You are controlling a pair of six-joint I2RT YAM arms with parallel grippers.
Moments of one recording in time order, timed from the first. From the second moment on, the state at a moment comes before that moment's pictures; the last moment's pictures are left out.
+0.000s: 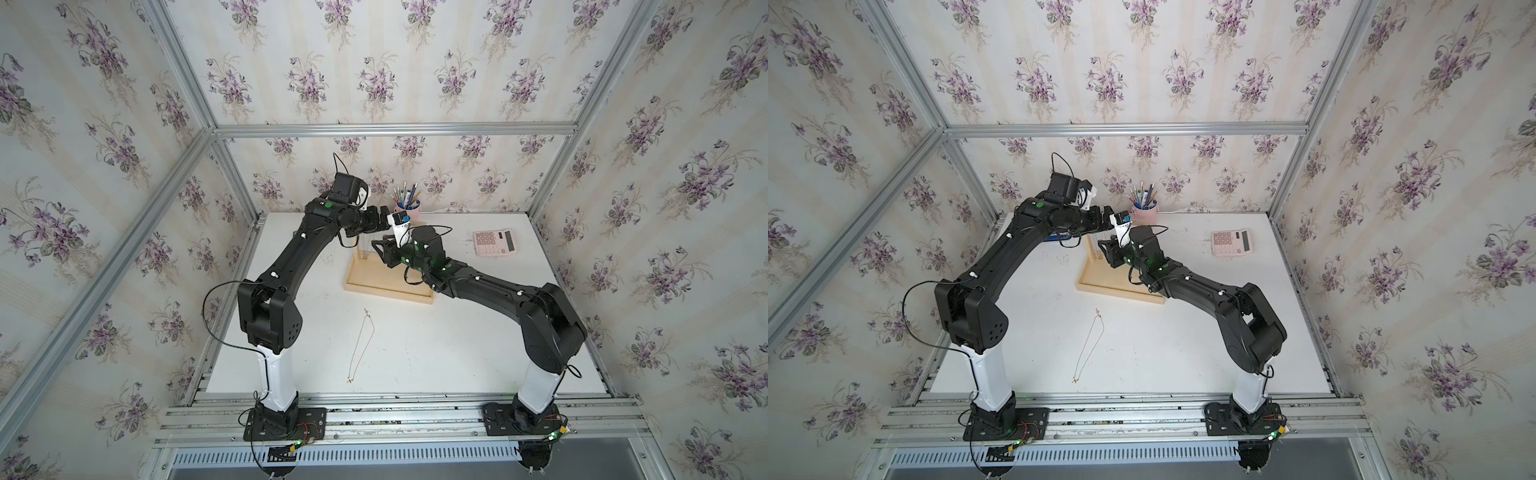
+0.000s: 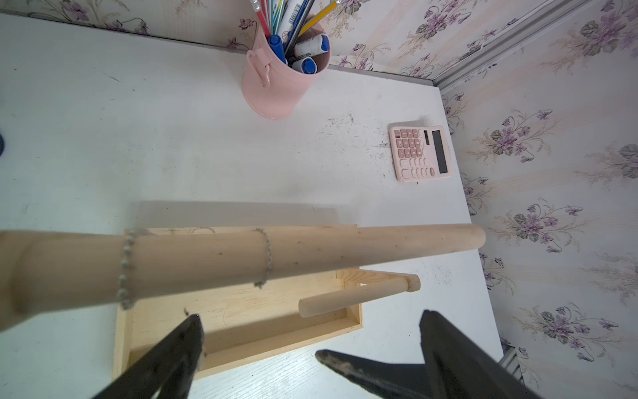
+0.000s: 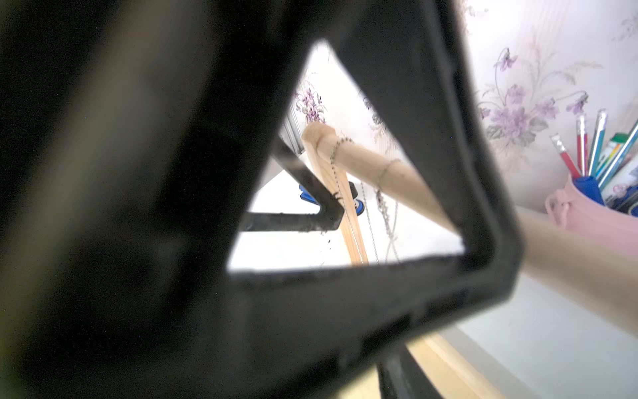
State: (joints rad) left arm -0.35 1.95 1.99 -0.85 0.32 -0.43; right arm 0.71 1.84 1.29 0.30 -0.15 0.23
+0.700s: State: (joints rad) left arm -0.33 1.74 1.89 -0.86 0.41 -0.42; right arm 0.75 1.63 1.24 0.14 -0.07 0.17
